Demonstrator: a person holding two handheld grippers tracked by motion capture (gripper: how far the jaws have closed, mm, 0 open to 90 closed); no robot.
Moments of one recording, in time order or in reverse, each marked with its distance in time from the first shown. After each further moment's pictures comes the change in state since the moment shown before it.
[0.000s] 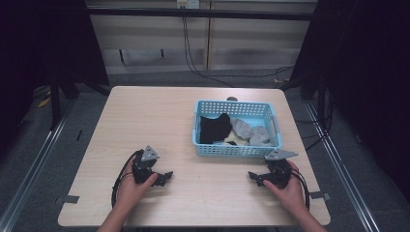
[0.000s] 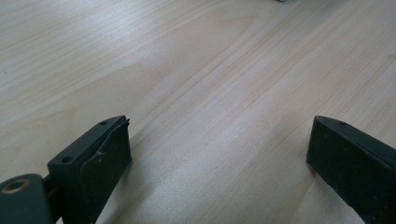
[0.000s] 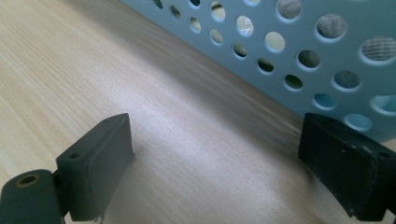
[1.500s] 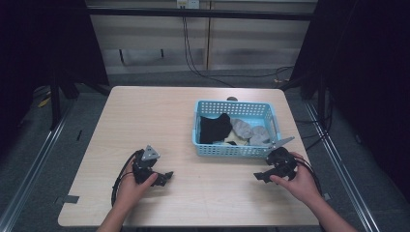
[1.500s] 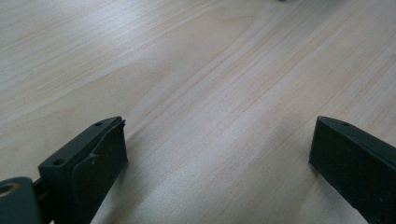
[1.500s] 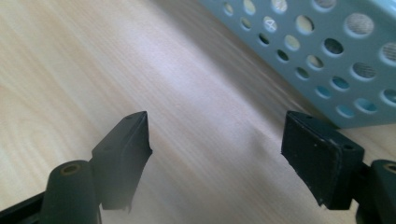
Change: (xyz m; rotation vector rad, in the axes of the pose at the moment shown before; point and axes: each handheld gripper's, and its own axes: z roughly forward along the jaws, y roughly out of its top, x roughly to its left) left arm 0.000 0.001 0.001 0.007 -0.002 -0.005; right arm -0.002 0.043 -0.030 0.295 0.113 -0.050
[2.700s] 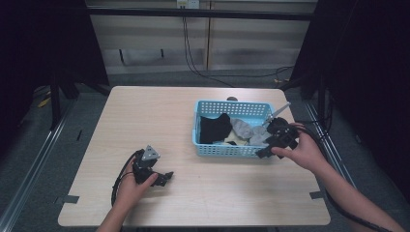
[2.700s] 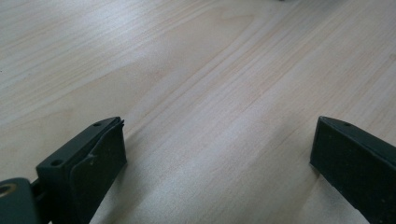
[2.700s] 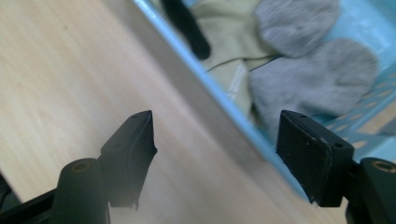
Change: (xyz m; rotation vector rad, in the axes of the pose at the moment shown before) left arm 0.000 0.000 0.001 -0.002 -0.004 0.001; right arm -0.020 0.080 -0.048 0.115 0.025 -0.060
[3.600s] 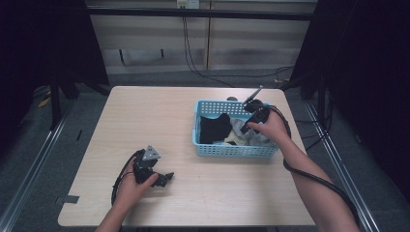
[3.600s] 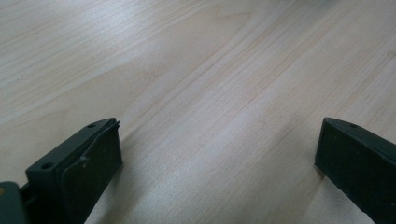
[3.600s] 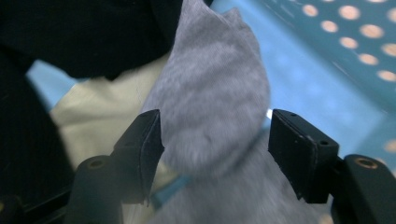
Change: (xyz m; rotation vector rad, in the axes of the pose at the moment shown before) left arm -0.002 0.000 0.002 -0.009 -0.009 -0.016; right arm -0.073 0.078 0.094 0.083 -0.093 0.136
